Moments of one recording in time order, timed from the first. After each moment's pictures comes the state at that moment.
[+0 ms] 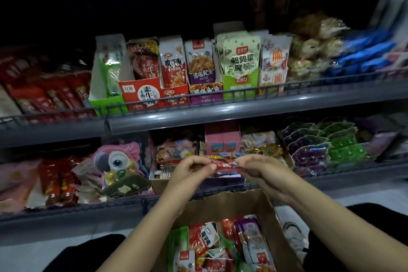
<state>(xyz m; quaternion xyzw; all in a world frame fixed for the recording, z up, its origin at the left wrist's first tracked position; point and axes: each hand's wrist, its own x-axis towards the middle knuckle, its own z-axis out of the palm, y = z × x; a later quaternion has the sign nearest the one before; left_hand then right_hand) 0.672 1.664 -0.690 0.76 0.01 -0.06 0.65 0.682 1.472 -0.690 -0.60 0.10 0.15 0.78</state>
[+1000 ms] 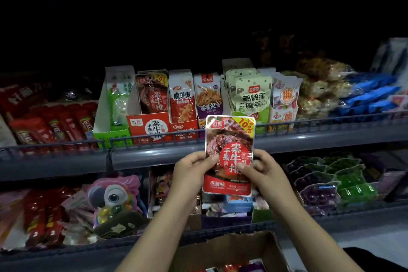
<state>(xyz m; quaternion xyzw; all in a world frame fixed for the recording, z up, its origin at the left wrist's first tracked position) 0.737 1.662 -0.630 0.66 0.03 -0.04 0.75 0.716 1.504 -0.642 -0.67 -0.01 -0.05 0.74</state>
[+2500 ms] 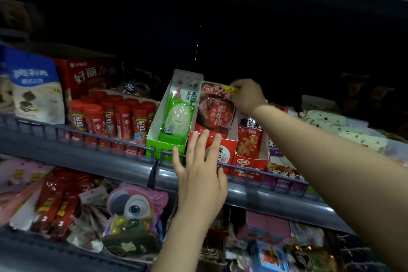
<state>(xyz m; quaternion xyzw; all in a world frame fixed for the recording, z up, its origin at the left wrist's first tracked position) 0.805 1.756 -0.631 0.91 0.02 0.32 0.27 0.963 1.683 -0.504 -0.92 -0.15 -0.18 0.31</state>
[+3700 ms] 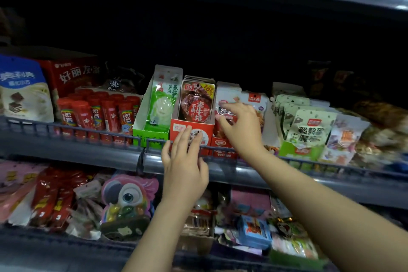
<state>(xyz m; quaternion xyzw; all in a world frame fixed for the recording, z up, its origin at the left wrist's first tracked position) 0.785 1.749 -0.645 0.89 -0.03 0.37 0.28 0.855 1.629 -0.565 -0.89 -0.18 -0.31 0.30</state>
